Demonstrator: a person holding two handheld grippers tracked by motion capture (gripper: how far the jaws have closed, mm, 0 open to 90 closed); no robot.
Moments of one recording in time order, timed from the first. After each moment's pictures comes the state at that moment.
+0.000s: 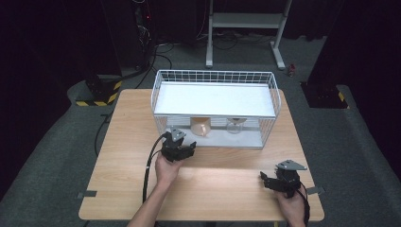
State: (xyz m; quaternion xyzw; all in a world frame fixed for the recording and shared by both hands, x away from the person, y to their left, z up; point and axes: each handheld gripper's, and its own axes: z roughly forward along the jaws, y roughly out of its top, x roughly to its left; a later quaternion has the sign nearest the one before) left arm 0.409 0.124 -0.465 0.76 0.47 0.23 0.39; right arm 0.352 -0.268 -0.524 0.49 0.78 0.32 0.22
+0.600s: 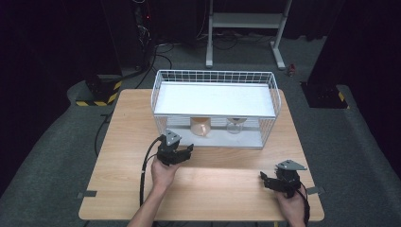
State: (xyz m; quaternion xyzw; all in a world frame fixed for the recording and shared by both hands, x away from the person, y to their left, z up) left arm 0.393 0.136 -0.459 0.75 0.46 0.23 0.41; right arm 0.352 -0.268 -0.524 0.49 0.78 0.32 0.22
